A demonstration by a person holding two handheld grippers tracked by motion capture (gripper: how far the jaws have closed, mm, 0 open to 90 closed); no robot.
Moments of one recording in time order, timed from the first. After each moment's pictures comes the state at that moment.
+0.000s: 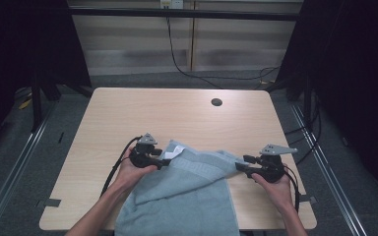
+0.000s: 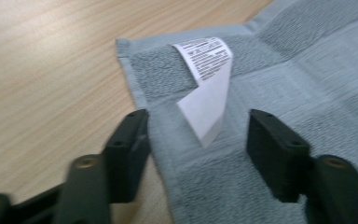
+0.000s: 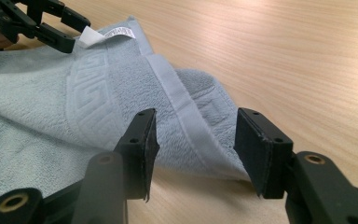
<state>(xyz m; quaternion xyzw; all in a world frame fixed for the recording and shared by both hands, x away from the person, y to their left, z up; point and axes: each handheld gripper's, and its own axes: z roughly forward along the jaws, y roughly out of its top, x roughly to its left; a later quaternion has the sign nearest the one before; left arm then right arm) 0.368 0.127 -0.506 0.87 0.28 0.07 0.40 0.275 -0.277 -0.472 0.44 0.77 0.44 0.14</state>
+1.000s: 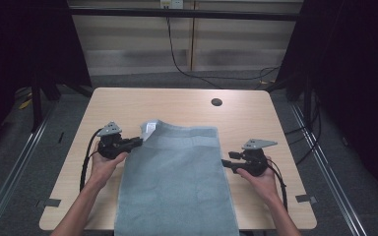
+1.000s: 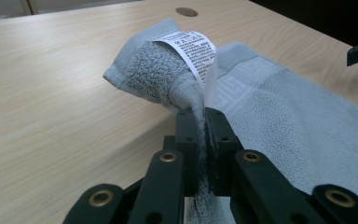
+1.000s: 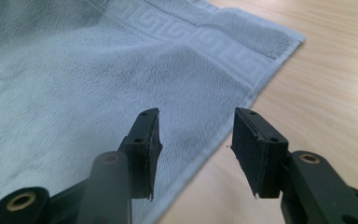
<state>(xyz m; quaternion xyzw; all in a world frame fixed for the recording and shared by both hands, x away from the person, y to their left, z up) 0.376 0.213 -0.465 0.79 0.35 0.10 0.50 0.305 -0.237 -0.477 0.41 0.80 0.43 0.13</state>
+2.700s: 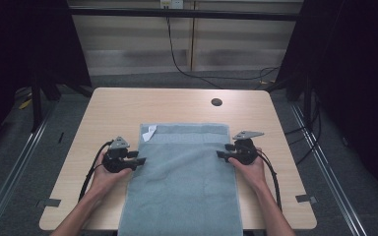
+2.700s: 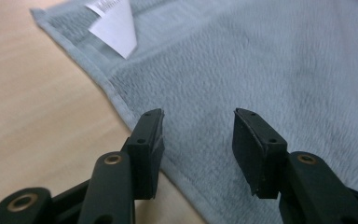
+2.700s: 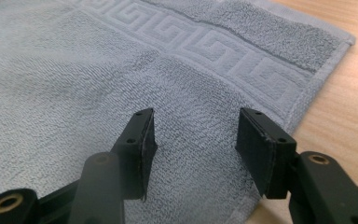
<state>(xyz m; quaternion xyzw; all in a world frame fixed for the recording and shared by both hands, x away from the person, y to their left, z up) 0.367 0.207 -0.500 0.83 0.36 0.09 0.41 0.353 -0.233 -0.508 0.44 0.79 0.40 0.13</state>
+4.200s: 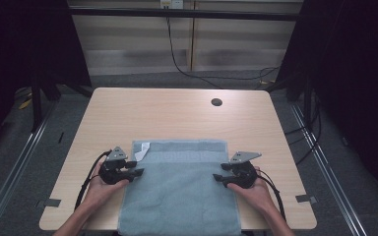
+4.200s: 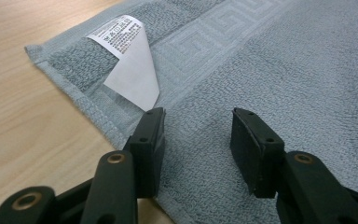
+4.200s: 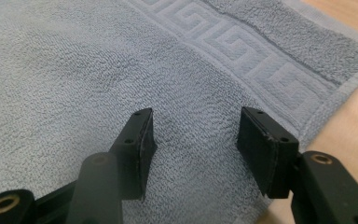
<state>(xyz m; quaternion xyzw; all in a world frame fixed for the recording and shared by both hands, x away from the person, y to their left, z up) 0.322 0.210 -0.504 0.85 0.33 0.09 0.40 0.281 -0.213 -0.506 0.37 0.84 0.39 0.12</state>
